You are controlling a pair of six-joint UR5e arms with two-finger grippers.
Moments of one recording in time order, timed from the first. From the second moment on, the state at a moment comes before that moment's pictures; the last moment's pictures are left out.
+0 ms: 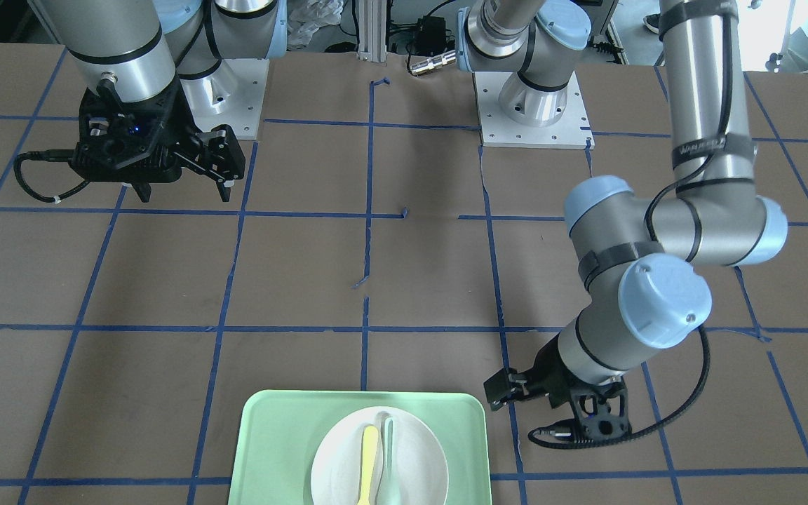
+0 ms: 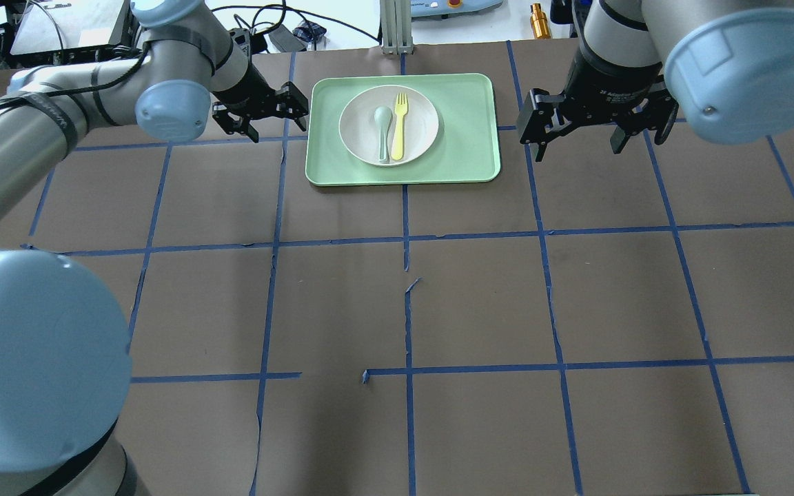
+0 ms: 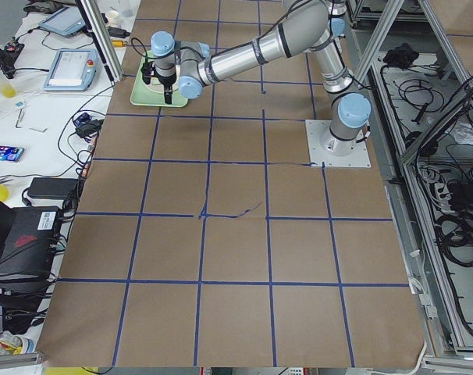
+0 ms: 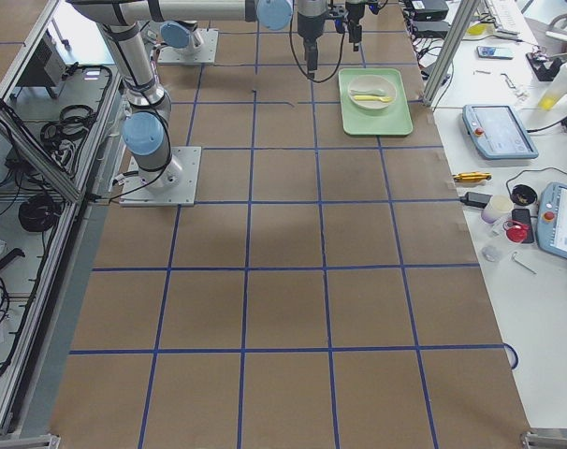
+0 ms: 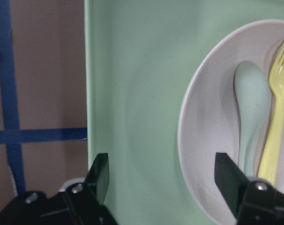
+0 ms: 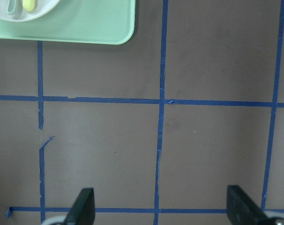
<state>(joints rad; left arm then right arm) -1.53 -2.08 -1.45 -1.12 1.43 -0.05 1.64 -1.54 1.58 -1.65 -1.61 0.03</state>
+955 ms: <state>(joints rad) -1.54 -1.60 -1.59 -1.45 1.52 -0.05 1.65 -1.54 1.58 -1.67 -1.62 0.04</state>
